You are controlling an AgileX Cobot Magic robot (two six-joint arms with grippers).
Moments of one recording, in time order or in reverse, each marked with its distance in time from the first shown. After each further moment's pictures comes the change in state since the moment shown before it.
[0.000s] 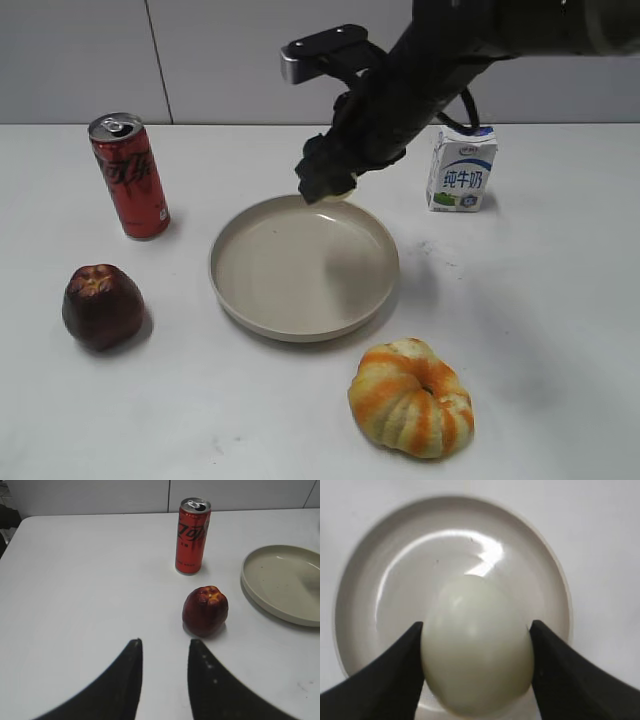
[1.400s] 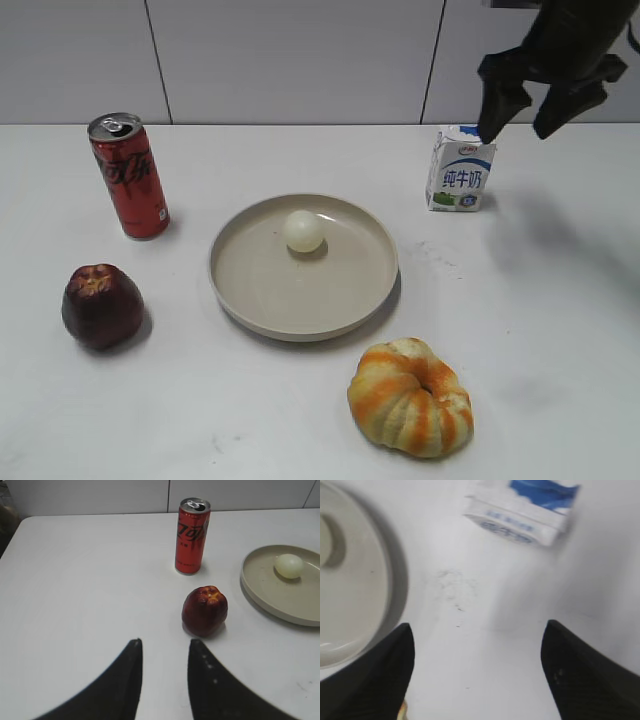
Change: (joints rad) left arm 0.000 0.000 0.000 0.000 0.000 0.000; right arm -0.422 0.073 -0.355 -0.092 0.595 0.201
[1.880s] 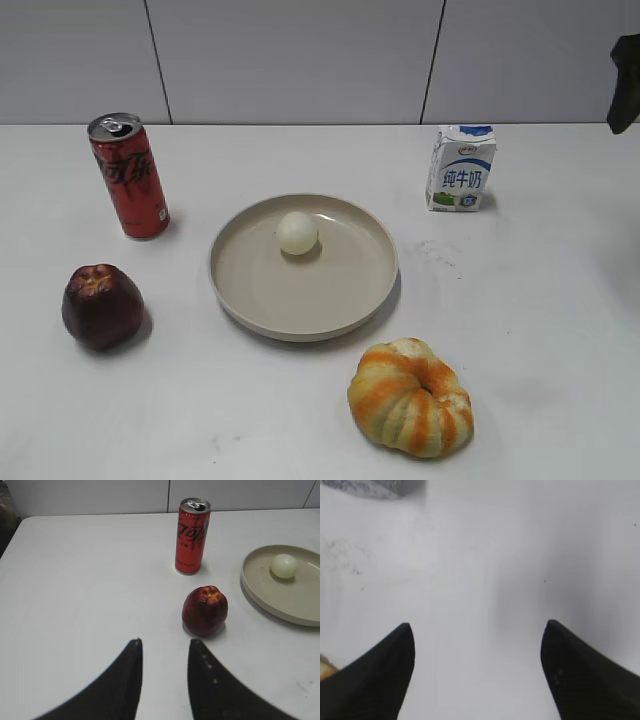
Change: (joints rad) left arm 0.000 0.000 0.000 0.000 0.000 0.000; right arm -0.164 -0.244 0.208 -0.121 0.002 0.048
